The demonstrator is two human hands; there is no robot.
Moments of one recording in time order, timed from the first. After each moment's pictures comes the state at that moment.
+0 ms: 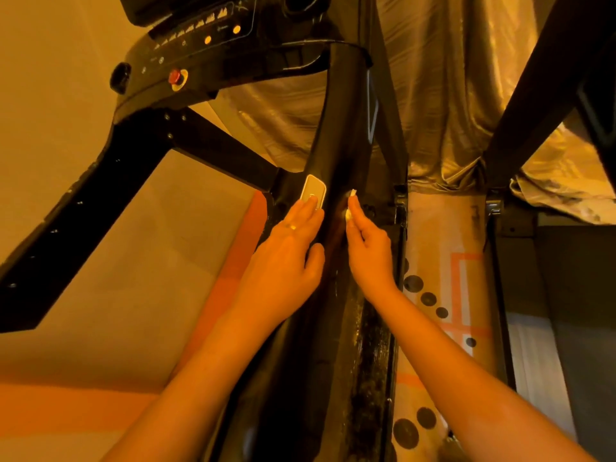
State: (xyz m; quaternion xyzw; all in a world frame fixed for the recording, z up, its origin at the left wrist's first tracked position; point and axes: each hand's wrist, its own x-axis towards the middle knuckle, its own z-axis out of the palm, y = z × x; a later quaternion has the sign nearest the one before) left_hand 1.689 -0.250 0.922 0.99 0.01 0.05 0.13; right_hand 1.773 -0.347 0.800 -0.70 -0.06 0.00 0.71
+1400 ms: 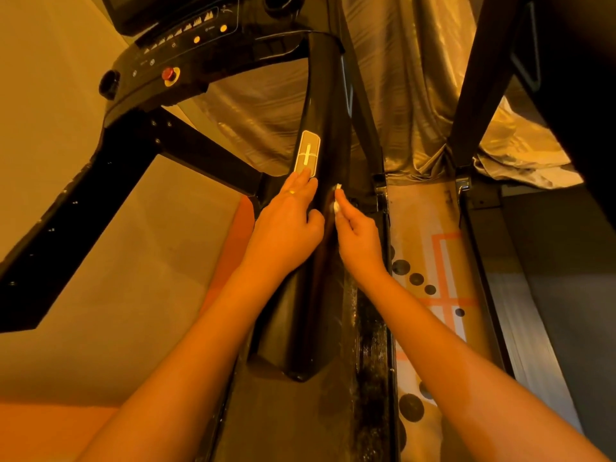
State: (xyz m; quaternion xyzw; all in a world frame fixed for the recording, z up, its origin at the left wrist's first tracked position) left_hand 1.633 -0.253 0.924 0.99 0.00 0.05 0.11; right_hand 1.672 -0.346 0.803 -0.69 -0.03 0.00 0.72
